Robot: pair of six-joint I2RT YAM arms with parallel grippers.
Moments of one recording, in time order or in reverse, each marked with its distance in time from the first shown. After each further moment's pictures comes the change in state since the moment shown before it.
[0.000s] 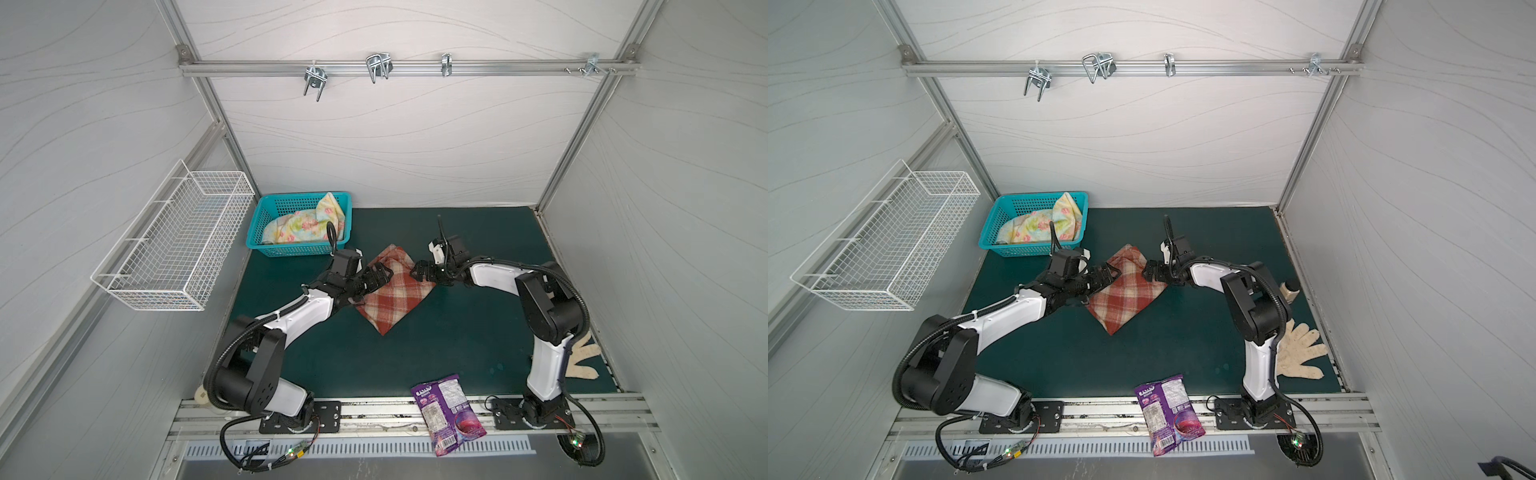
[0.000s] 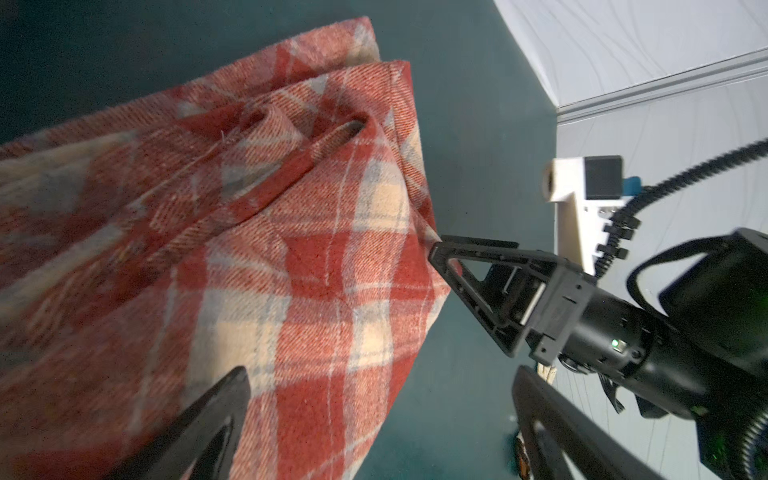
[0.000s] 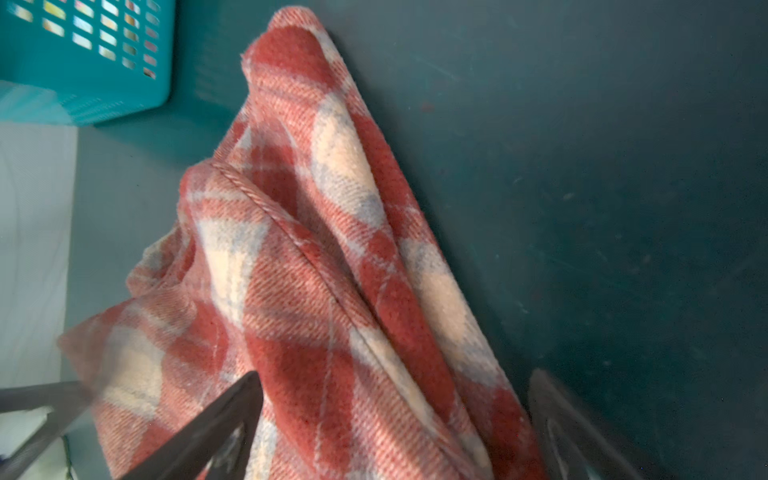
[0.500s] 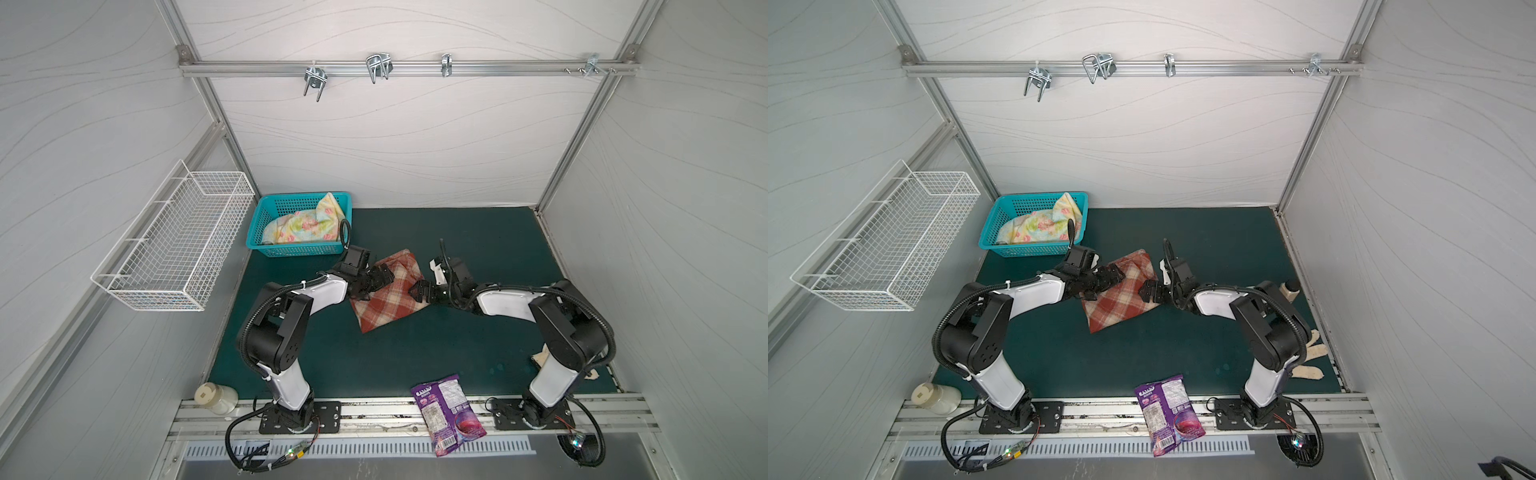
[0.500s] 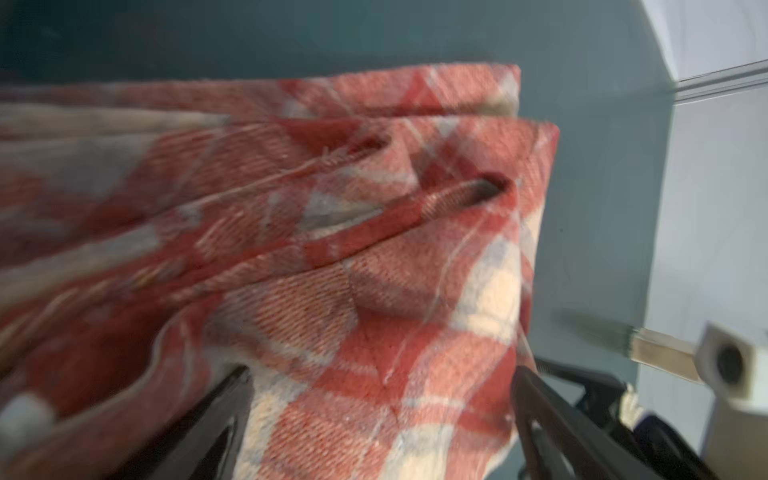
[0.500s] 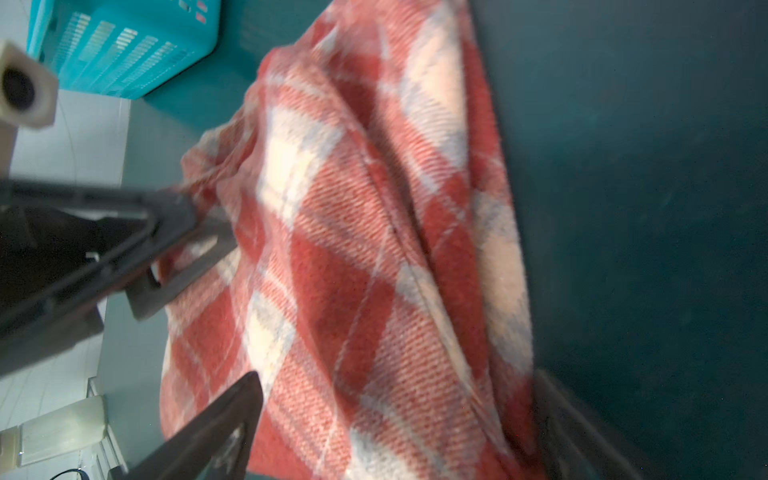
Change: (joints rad) left arm 0.000 0.225 0.146 -0.089 -0.092 0.103; right arm 0.153 -0.209 -0.332 0.211 0.066 0.154
